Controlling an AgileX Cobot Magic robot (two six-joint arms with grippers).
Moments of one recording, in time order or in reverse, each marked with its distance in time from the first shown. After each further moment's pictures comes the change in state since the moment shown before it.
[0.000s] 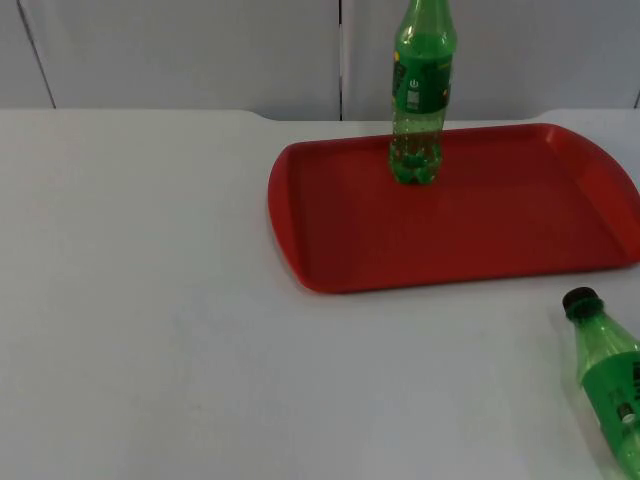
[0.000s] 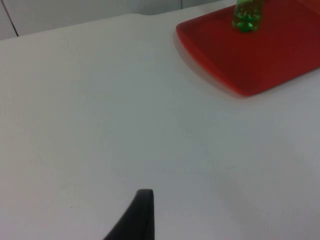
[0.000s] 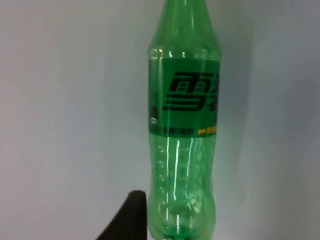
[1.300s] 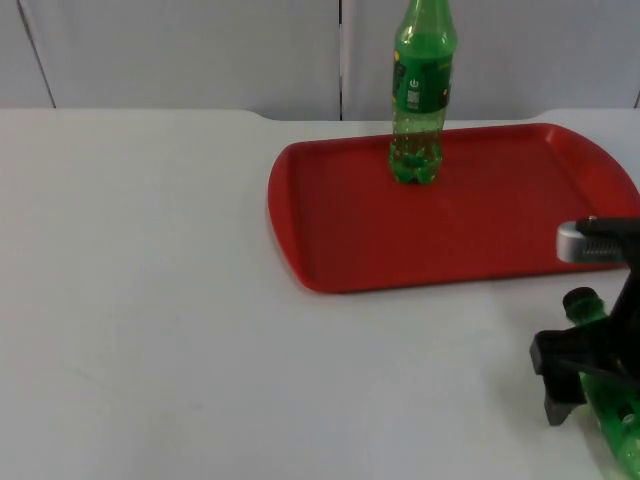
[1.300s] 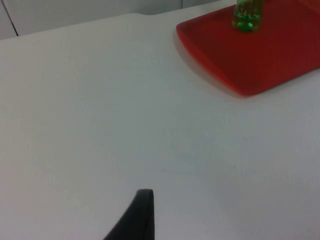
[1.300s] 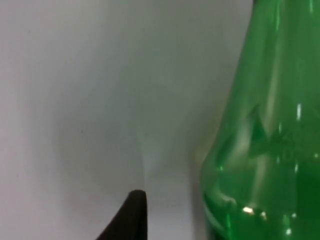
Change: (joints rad) right arm 0.149 0.662 -0.002 -0.251 -0.498 0.479; left arm 0.000 0.000 0.000 0.000 0.000 0.000
